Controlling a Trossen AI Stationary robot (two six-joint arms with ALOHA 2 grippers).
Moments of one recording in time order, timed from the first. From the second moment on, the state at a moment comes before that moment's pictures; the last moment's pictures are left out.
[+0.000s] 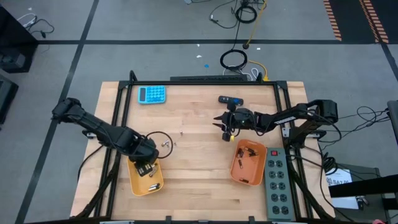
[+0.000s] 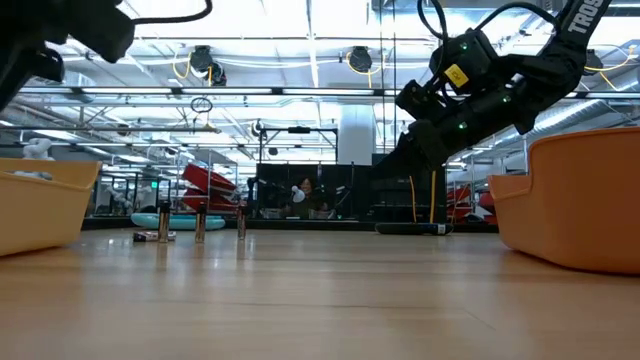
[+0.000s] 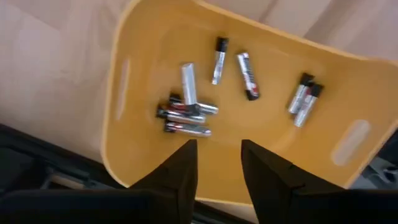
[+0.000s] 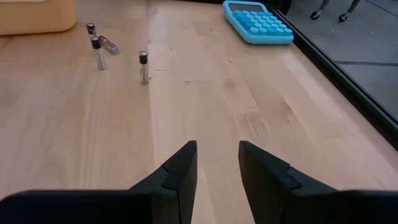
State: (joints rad) left arm -0.43 1.31 1.01 -1.22 0.18 -1.02; right arm -0.19 1.56 0.52 0.62 0.07 -0.11
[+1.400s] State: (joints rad) left arm -0.17 1.67 1.08 -0.83 -0.29 -0.31; right arm -0.15 1.56 0.52 0.62 0.08 -0.09
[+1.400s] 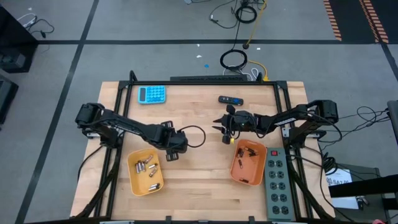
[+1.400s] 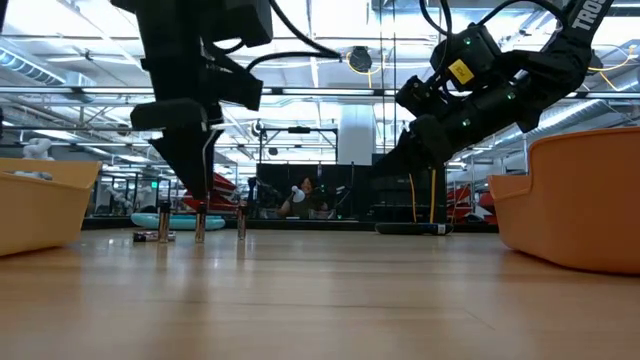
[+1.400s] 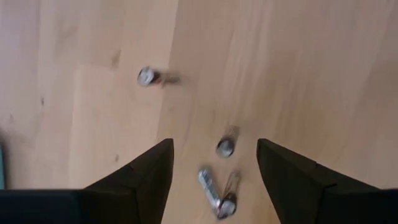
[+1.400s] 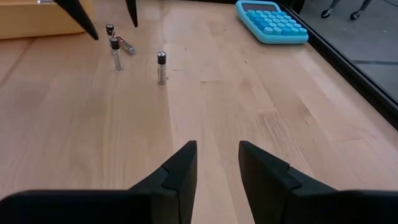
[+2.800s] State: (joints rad) left arm -0.12 1.65 0.89 -0.55 -0.18 -0.33; right arm -0.15 1.56 0.52 0.62 0.08 -0.09
